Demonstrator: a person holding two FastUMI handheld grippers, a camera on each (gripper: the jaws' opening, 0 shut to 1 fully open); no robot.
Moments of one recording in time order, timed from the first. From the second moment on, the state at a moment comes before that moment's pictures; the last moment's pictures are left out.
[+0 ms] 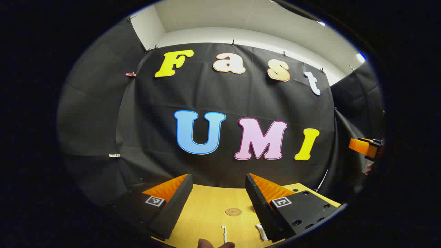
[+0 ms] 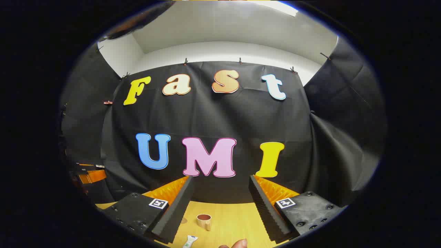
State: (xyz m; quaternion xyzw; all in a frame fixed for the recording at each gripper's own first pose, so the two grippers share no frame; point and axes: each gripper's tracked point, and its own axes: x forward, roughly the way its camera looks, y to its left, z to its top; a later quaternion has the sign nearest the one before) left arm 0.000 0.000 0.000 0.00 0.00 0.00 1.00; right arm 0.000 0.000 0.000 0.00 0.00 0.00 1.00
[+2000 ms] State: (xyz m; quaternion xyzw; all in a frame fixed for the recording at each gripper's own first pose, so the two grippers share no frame) left arm 0.002 0.059 -0.088 0.01 0.09 0.07 0.99; right arm -0.003 0.131 -0.502 0.03 0.67 0.05 0.74
